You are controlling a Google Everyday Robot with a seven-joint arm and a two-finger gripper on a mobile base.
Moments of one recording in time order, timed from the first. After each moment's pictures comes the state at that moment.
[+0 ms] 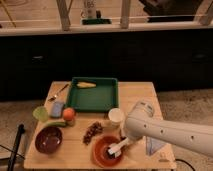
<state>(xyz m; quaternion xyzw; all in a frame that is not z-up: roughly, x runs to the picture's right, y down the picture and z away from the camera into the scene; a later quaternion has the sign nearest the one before) 0.133 0.249 0.739 -0.29 -0.08 -0.22 0.93</state>
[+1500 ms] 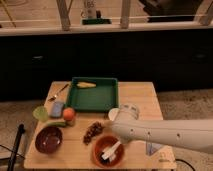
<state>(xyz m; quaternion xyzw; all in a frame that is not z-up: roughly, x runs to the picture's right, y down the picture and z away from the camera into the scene) 0.112 0.266 0.731 -0.29 -0.07 -0.28 0.91</state>
